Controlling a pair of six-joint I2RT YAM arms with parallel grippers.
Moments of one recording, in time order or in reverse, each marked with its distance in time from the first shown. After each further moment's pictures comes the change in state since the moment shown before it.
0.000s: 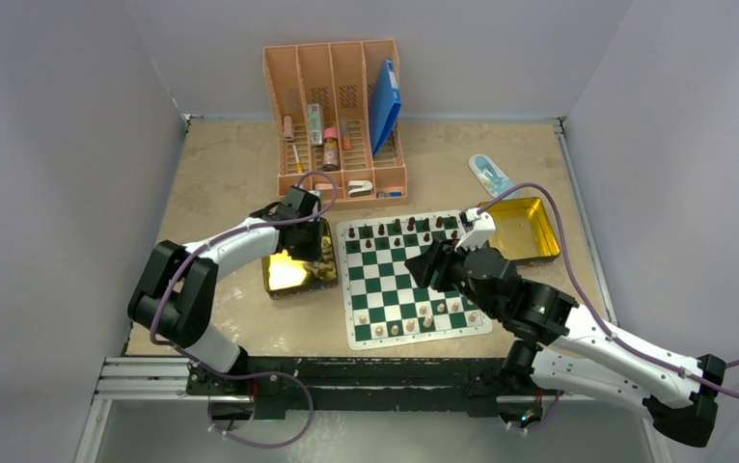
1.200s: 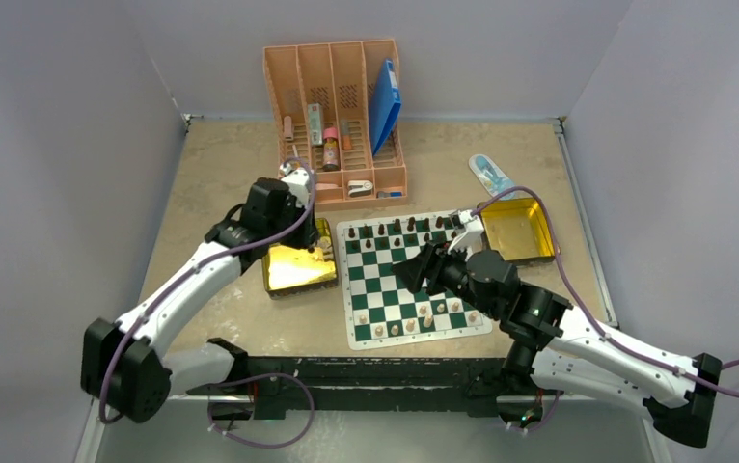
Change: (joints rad) left arm 0.000 -0.348 0.011 -0.047 0.074 0.165; right arm 0.000 -0.006 -0.056 0.153 -0.145 0.009
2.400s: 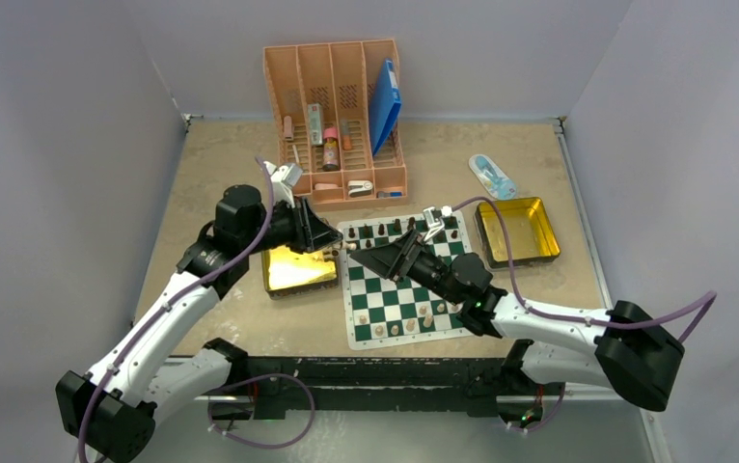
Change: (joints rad) left arm 0.000 -0.282 -0.055 0.173 0.403 -0.328; right arm -0.073 0.399 -0.249 1.100 -0.325 0.431
